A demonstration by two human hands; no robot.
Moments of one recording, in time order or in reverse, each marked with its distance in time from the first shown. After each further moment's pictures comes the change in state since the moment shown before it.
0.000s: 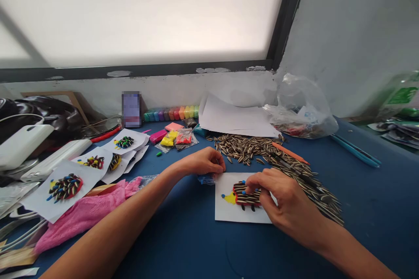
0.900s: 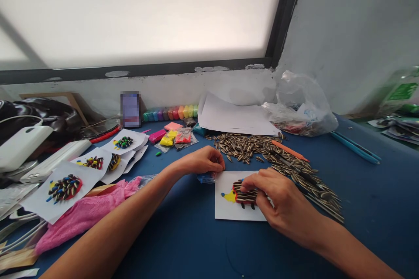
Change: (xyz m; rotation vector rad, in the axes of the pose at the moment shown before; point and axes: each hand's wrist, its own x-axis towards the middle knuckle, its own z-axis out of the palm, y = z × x) left_hand -0.001 0.001 0.001 -0.001 0.005 0.002; right_hand -0.001 0.000 0.005 -0.036 -0.082 -0.020
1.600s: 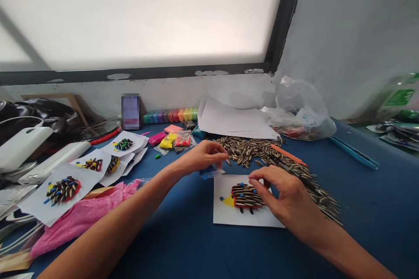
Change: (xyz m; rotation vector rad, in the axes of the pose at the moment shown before) left_hand -0.003 0.016 0.002 -0.056 0.206 0.074; right_hand 0.003 0.004 -0.007 0.116 0.164 0.156
